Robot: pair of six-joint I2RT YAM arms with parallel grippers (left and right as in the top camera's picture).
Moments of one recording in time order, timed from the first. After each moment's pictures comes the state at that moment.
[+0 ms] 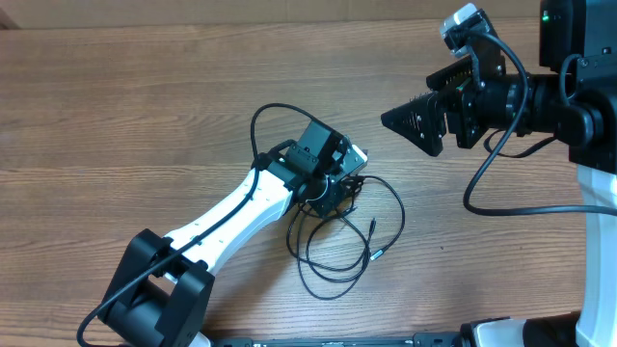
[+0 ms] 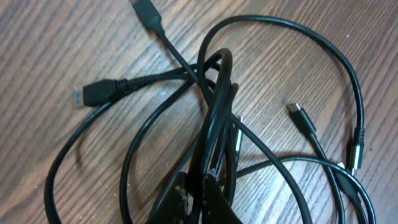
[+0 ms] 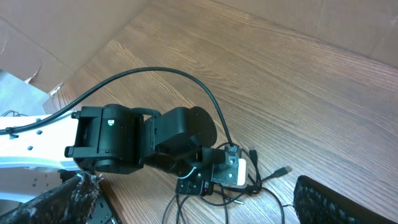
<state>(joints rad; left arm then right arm) -0.63 1.73 1.16 -0.56 0.19 0.21 0.15 1.55 2.16 -1.48 -0.70 -0.27</state>
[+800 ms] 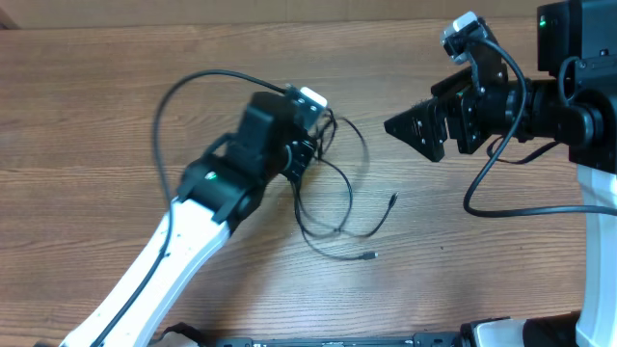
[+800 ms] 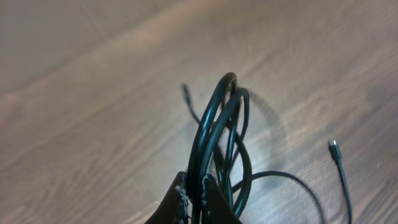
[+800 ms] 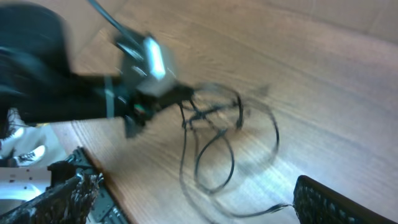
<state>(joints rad) -0.53 1.34 1.23 -0.58 -0.05 0.08 0.15 1.55 2.16 -1.54 -0.65 -0.26</state>
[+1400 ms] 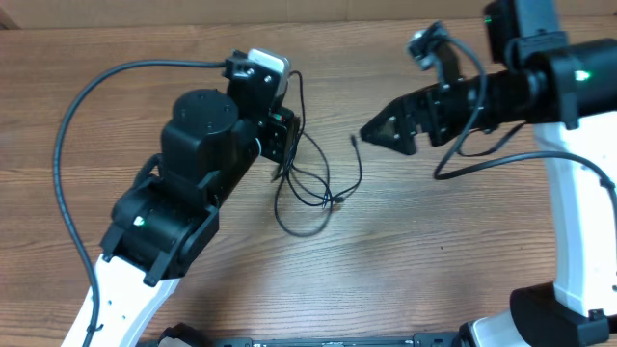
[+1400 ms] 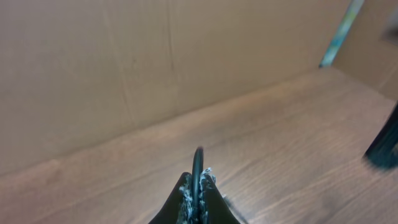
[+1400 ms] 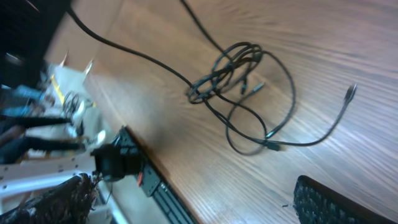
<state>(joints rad) -0.51 1.18 1.42 -0.54 -0.06 -0.04 0.24 1.69 2.16 -1.64 -0.74 -0.19</state>
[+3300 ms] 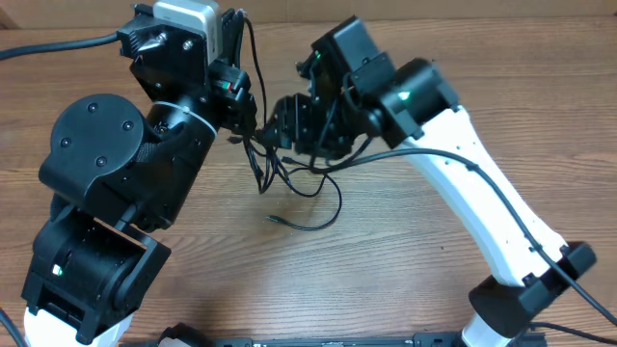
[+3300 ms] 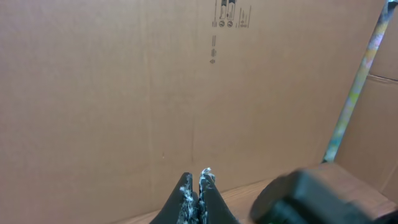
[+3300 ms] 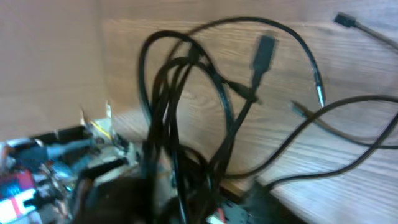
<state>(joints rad) -0.51 1.17 1.72 -0.53 -0.15 -0.05 0.64 1.84 2.01 -1.20 -0.53 0.72</state>
